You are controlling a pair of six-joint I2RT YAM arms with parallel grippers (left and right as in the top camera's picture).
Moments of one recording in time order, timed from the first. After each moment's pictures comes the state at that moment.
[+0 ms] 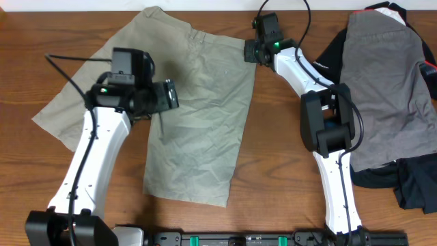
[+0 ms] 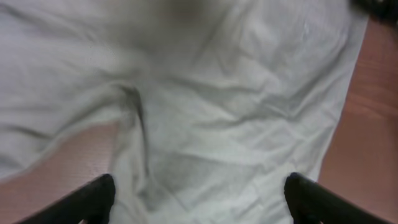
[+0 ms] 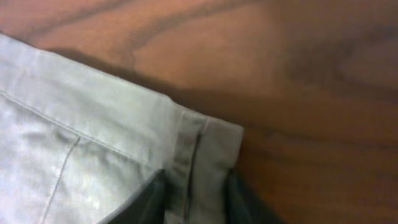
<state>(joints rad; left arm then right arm) -0.11 1.49 1.22 -0.84 0.16 -0.31 0.30 2.54 2.05 -0.42 -0.04 0.31</state>
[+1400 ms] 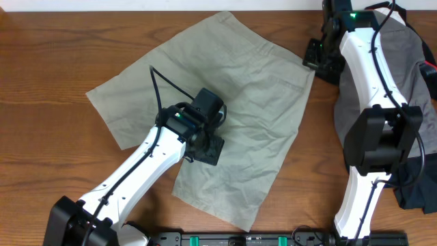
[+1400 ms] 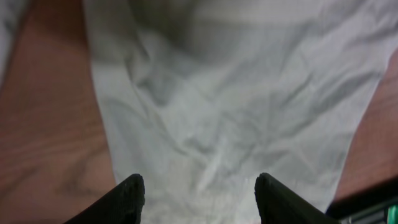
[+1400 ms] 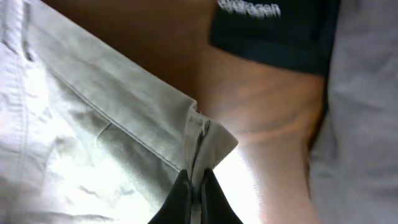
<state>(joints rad) -0.57 1.50 1.12 -1.02 0.14 -0.24 0.06 2.19 2.05 -1.25 -0.03 0.42</state>
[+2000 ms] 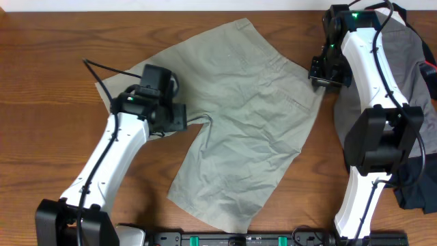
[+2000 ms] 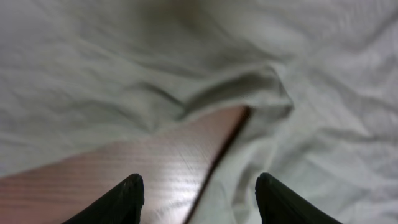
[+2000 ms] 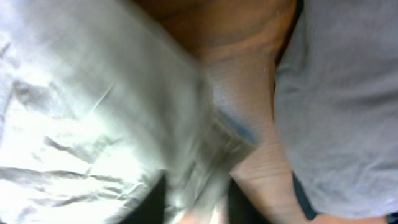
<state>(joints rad) -0.22 1.50 1.12 -0.86 0.10 -0.28 0.05 2.19 2.05 -1.49 0.01 0.36</state>
